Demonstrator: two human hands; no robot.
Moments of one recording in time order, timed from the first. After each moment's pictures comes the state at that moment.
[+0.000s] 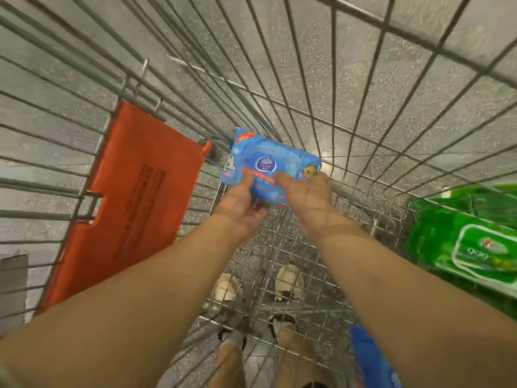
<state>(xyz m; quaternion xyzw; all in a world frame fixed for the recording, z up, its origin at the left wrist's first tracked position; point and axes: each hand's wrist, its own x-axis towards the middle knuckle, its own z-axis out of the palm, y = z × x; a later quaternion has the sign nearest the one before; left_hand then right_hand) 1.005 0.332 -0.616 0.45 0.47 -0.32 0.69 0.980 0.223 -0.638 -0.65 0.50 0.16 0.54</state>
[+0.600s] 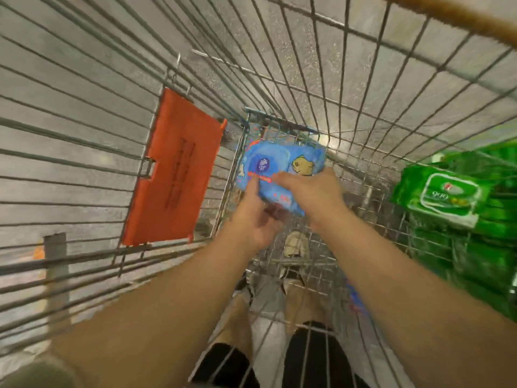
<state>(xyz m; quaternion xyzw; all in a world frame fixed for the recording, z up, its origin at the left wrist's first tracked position) 0.922 0.344 -0.520 0.43 0.50 -0.37 0.65 0.913 0.241 -0.518 -0.56 0.48 0.15 0.66</state>
